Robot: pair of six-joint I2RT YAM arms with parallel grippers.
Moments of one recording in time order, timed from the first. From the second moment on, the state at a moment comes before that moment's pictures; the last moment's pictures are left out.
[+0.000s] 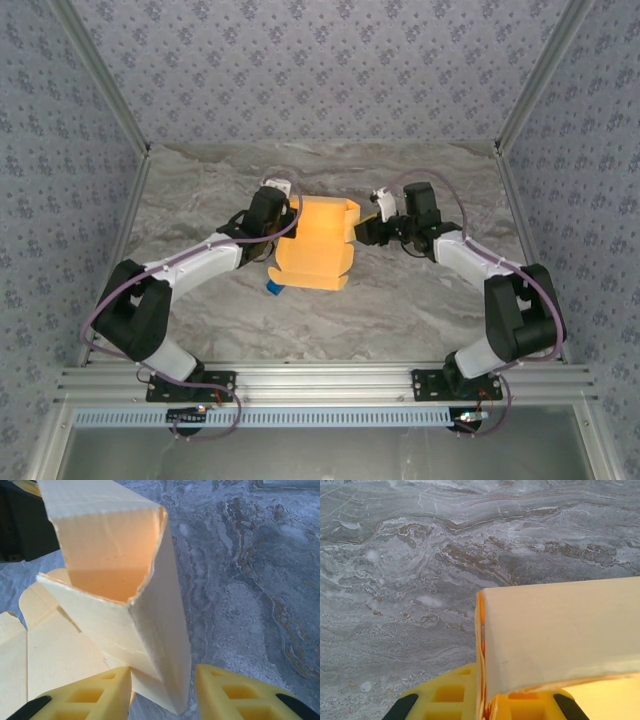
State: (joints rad) left arm -0.62 1.55 0.99 -0.06 -0.21 -0.30; right arm 0.31 1.51 0.89 -0.05 -0.64 -0.02
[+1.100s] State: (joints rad) left arm -0.61 1.55 0.99 -0.07 -0.21 -0.30; right arm 0.52 1.50 0.93 -0.02 -0.17 -0.04
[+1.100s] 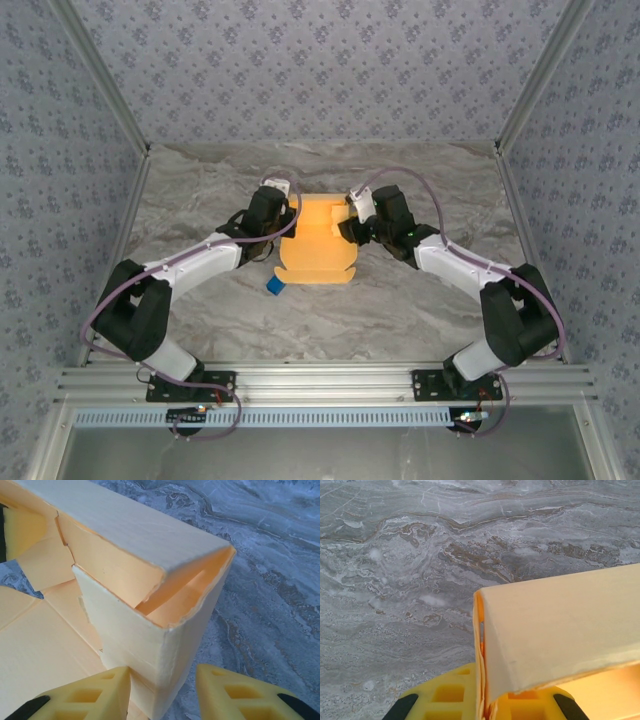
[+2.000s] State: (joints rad) left arm -0.61 1.55 0.99 -0.07 -0.21 -0.31; right arm 0.57 1.52 0.93 0.06 -0.08 -0.06
